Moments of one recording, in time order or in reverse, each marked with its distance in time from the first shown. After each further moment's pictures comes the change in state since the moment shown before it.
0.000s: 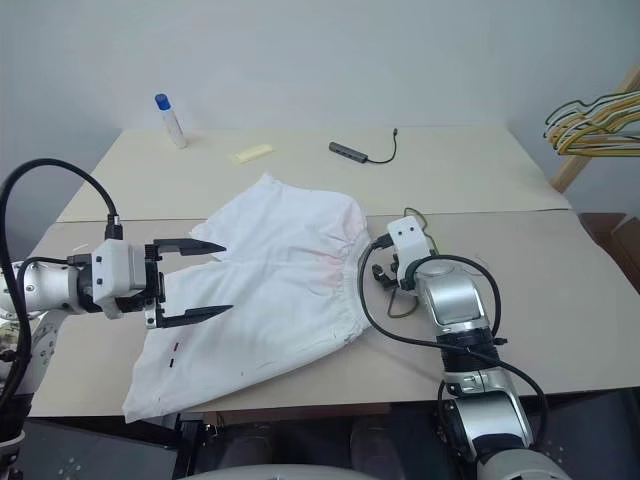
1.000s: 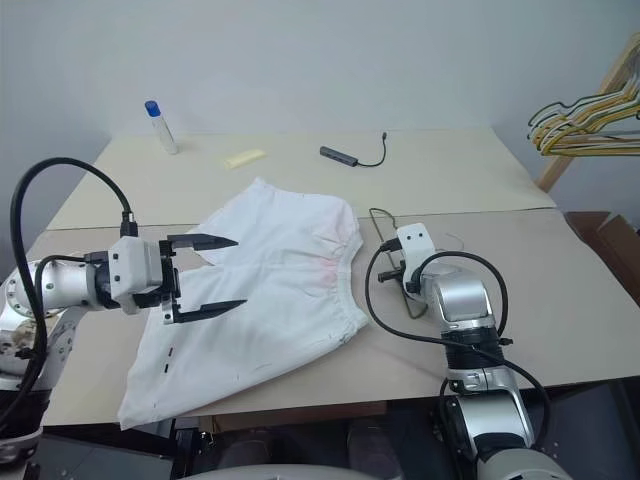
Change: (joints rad) left arm -0.080 -0.095 -0.054 0.010 0.055 0.027 0.110; right arm 0.001 -0.006 -0.037 0.025 0.052 0.087 -0.028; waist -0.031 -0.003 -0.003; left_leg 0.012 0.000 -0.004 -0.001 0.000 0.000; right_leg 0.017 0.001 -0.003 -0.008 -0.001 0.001
